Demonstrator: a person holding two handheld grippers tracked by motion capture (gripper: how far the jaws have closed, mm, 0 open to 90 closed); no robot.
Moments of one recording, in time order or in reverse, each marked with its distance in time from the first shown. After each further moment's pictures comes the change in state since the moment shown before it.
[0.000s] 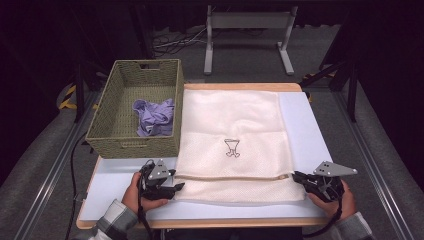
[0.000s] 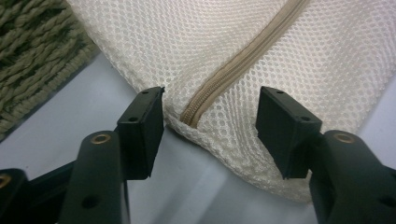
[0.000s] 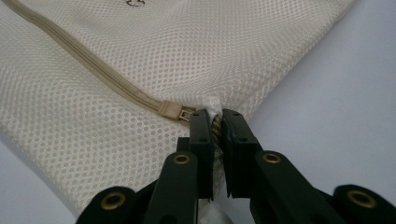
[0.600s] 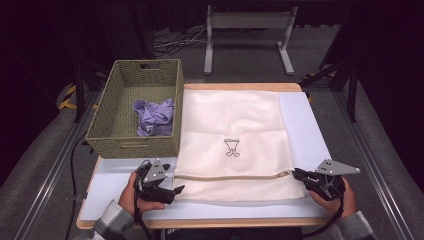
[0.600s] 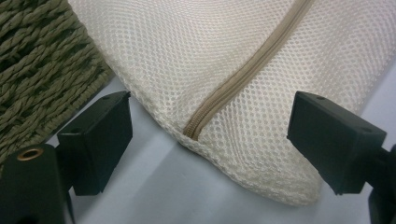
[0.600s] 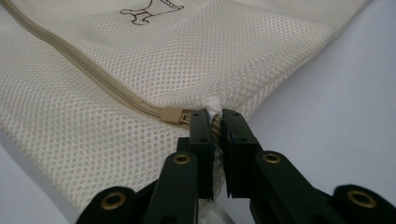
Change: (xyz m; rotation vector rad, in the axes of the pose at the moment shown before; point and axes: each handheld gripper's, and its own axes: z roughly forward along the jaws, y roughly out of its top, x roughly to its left) left arm -0.004 0.003 -0.011 -0.067 0.019 0.028; right arm 0.000 0.008 -0.004 -0.038 -0.003 -0.021
